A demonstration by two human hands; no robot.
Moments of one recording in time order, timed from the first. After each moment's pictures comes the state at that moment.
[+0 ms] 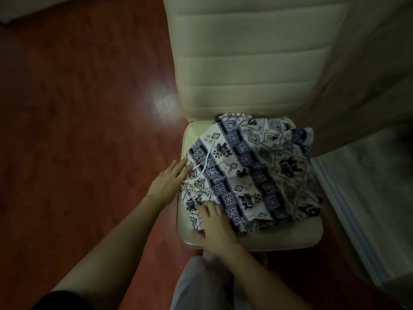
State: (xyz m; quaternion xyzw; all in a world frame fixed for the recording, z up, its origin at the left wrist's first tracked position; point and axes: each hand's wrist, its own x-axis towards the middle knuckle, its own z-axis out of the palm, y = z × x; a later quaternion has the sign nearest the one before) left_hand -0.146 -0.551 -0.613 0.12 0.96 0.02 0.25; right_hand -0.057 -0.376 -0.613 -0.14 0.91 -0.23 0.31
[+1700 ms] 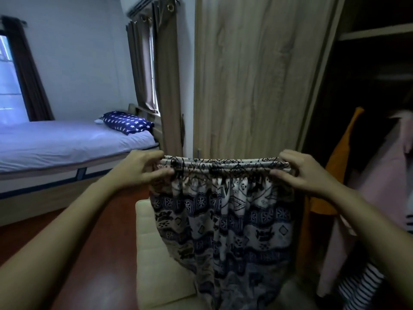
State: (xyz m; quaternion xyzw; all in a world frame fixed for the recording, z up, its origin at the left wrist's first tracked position) left_hand -0.213 -0.461 0.036 0.41 0.85 0.23 -0.24; right_hand -0.120 -0.086 0.048 -0.18 0.93 -0.18 -0.26
